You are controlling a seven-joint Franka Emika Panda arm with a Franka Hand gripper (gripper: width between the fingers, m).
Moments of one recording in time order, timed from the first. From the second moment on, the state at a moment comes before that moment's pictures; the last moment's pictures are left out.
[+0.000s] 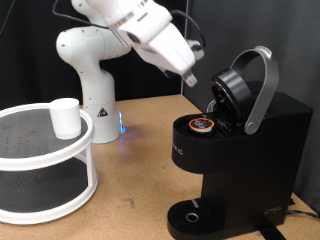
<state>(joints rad) 0.32 -0.24 -0.37 -2.27 0.68 2.07 -1.21</state>
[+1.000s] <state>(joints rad) 0.31 -0.28 -0.41 -2.18 0.81 1.92 -1.19</state>
